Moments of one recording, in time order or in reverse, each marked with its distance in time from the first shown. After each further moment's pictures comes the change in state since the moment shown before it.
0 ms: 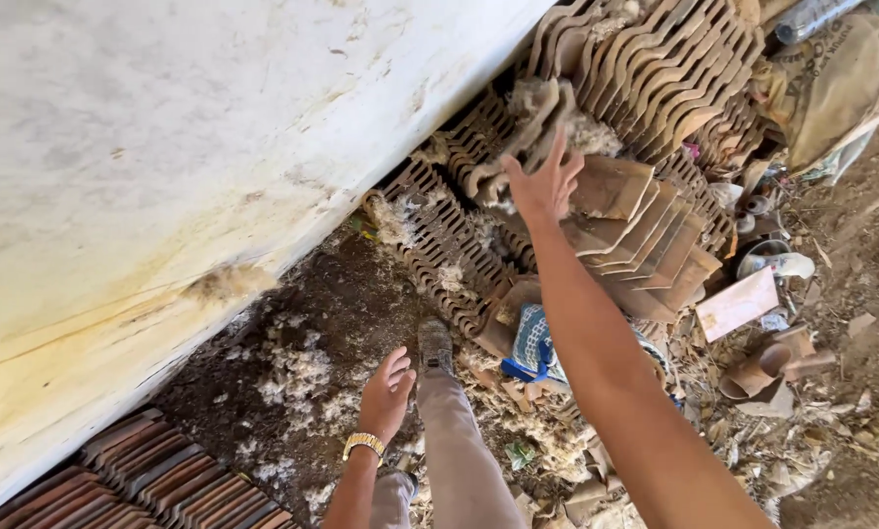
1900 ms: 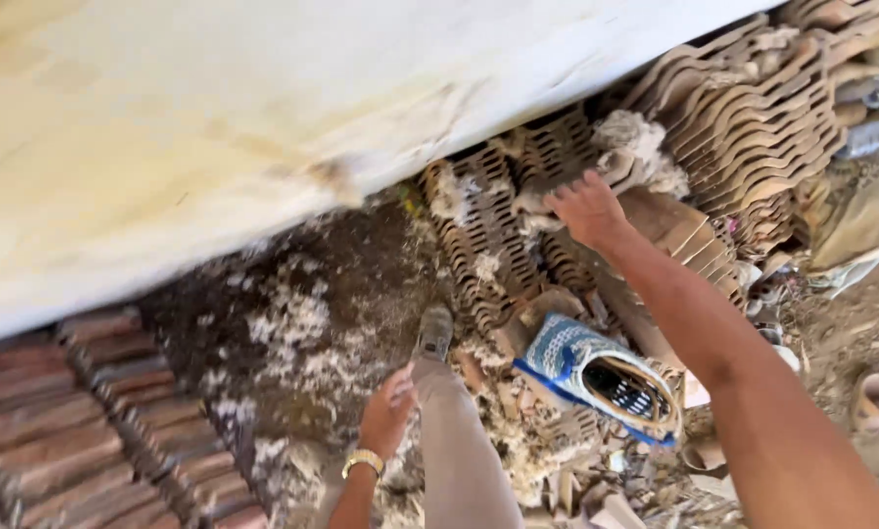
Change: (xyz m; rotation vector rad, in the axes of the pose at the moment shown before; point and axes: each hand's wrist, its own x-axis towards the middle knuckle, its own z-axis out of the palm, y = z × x) left_hand -0.077 -0.122 0.021 -0.274 0.081 -0.084; right_hand -0.014 0.012 0.027 -1.554 -0.154 -1.429
